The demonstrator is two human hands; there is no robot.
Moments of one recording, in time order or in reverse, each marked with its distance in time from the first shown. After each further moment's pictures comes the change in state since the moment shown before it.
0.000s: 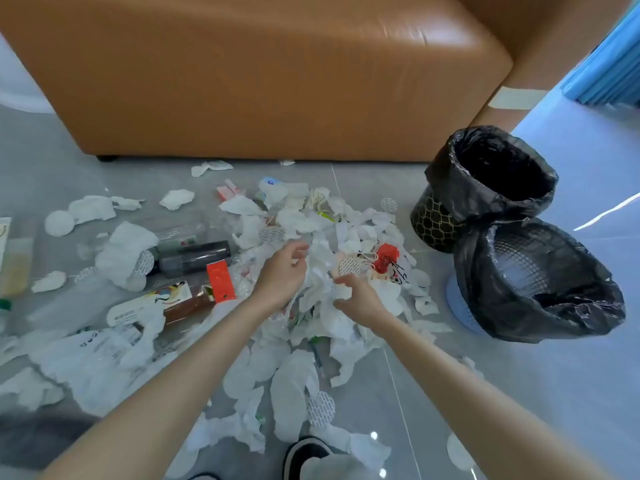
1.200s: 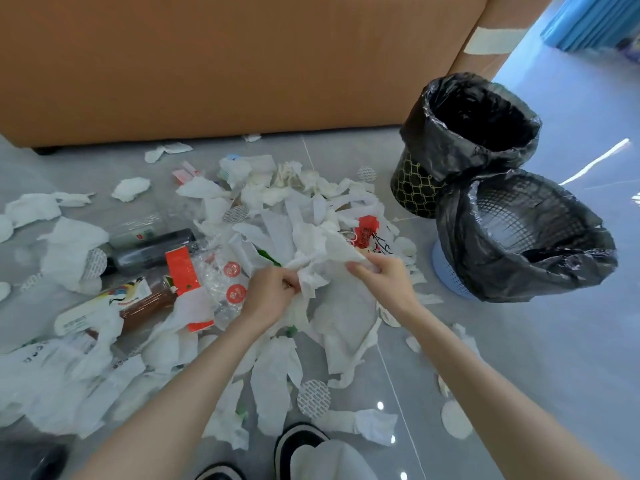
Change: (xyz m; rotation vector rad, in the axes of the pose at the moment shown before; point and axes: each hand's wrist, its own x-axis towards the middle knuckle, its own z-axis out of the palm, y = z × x) left_hand -0.001 -0.050 0.064 0.315 -0.063 0.107; right_hand -0.028 0.055 -0.034 0.363 0.293 -0.068
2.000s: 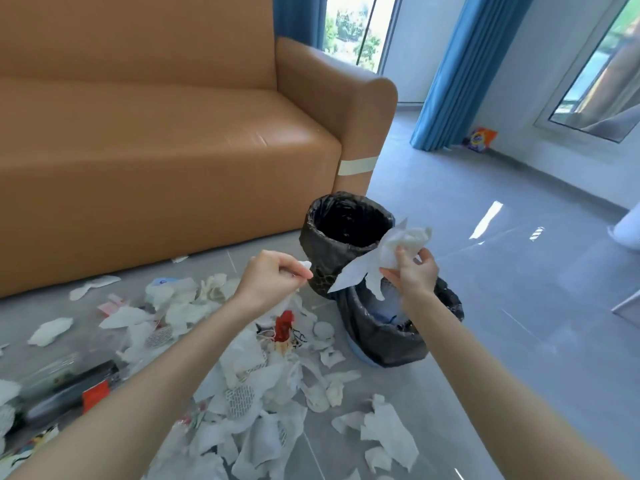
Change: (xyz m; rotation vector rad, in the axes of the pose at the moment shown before) left_hand 0.012 0.260 -0.066 -0.146 -0.021 0.330; right_hand 0.004 -0.079 -0.229 0.786 0.721 0.161
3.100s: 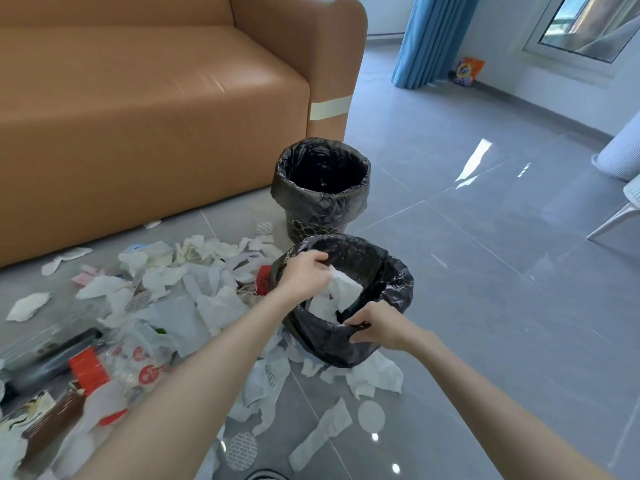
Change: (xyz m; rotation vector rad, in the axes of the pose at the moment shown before) left_hand -0.001 -0.014 0.130 0.150 -0.318 -0.165; right_hand -0.028 0.109 -0.114 -1.296 -0.955 -0.310
